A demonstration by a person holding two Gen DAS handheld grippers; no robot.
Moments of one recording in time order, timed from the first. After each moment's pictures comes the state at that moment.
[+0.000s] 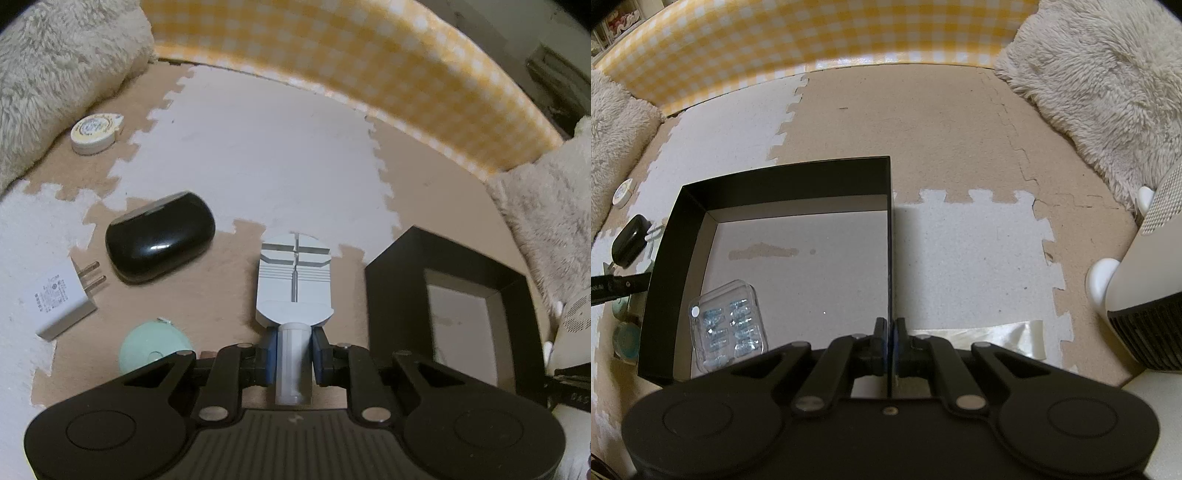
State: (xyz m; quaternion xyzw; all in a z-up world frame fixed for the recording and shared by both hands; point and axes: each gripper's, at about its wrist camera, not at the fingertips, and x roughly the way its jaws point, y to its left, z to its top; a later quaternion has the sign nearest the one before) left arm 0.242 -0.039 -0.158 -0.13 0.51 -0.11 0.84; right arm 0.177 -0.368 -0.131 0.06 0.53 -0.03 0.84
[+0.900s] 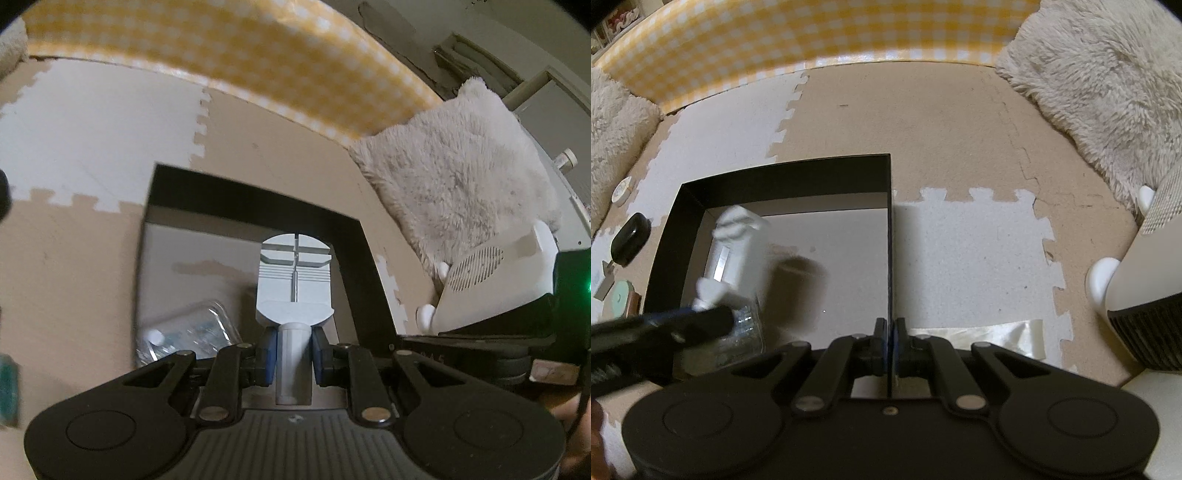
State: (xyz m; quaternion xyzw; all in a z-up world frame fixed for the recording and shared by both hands) left arm 0.206 -0.152 -0.145 -0.18 0.48 -0.27 0.81; right arm 0.179 -0.368 -0.131 0.06 0.54 -0.03 0.84
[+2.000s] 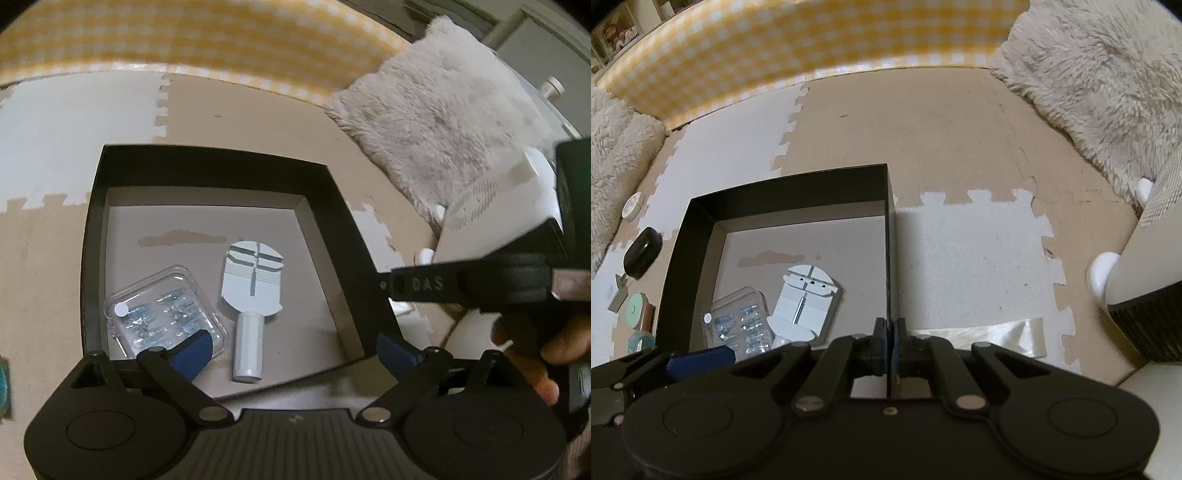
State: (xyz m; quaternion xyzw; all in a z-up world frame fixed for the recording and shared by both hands) left arm 0.176 -0.187 -0.139 -0.08 0.50 -0.30 0.81; right arm 0.174 -0.376 -0.124 0.08 0.53 -0.02 0.84
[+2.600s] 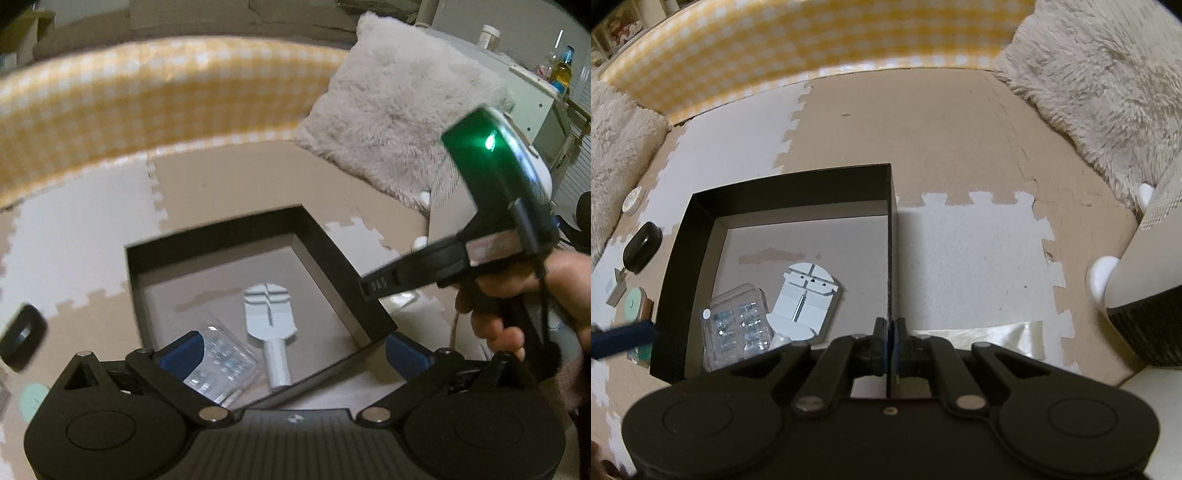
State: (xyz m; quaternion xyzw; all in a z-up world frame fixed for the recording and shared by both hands) left arm 0.147 -0.181 -0.082 0.05 0.42 -0.31 0.85; right arm 0.173 -0.374 -0.124 0.07 0.53 -0.02 0.85
